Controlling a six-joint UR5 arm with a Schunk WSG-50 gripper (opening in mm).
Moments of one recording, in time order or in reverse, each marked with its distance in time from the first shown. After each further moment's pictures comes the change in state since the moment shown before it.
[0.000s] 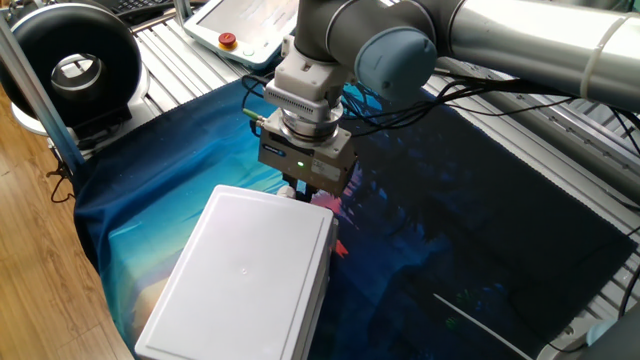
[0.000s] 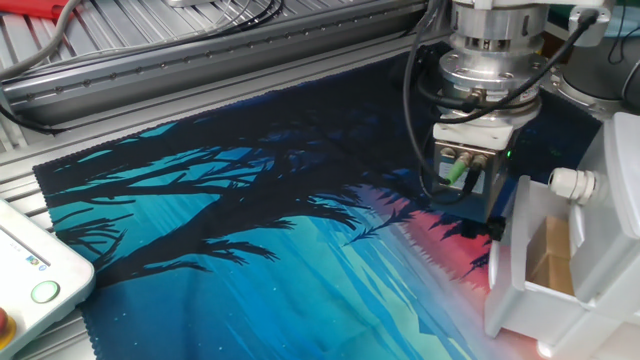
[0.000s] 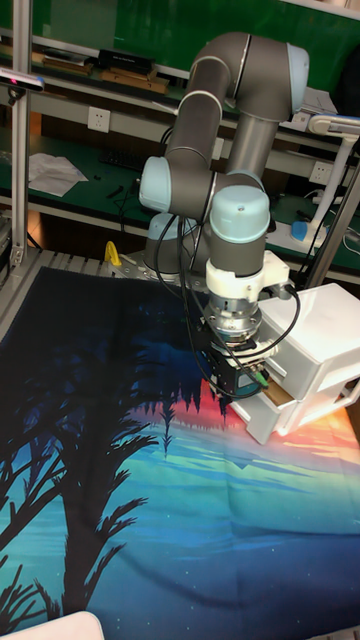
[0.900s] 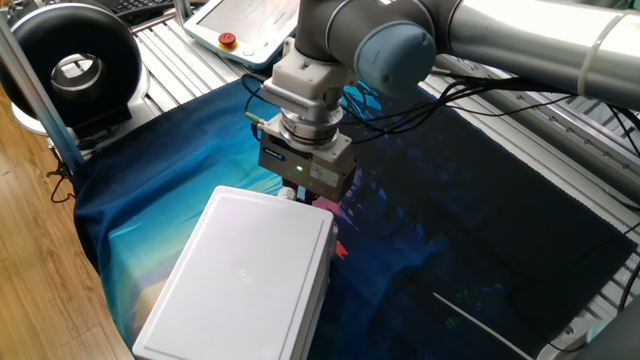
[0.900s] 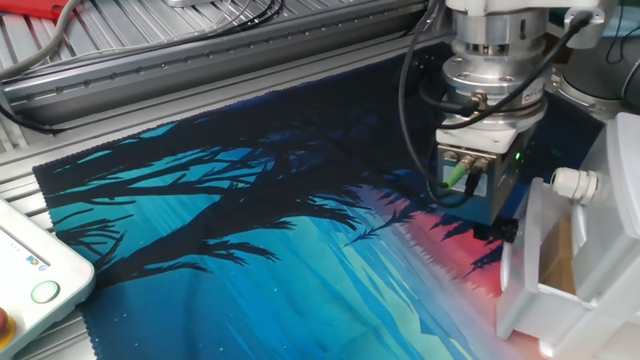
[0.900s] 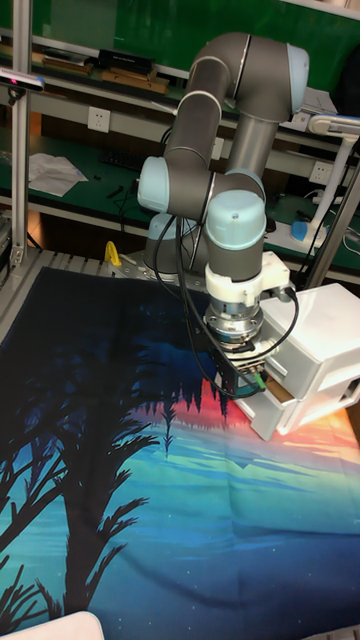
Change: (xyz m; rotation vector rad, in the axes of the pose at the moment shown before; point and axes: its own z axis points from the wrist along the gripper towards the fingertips) arm -0.019 0.009 0.004 -0.037 -0.068 0.072
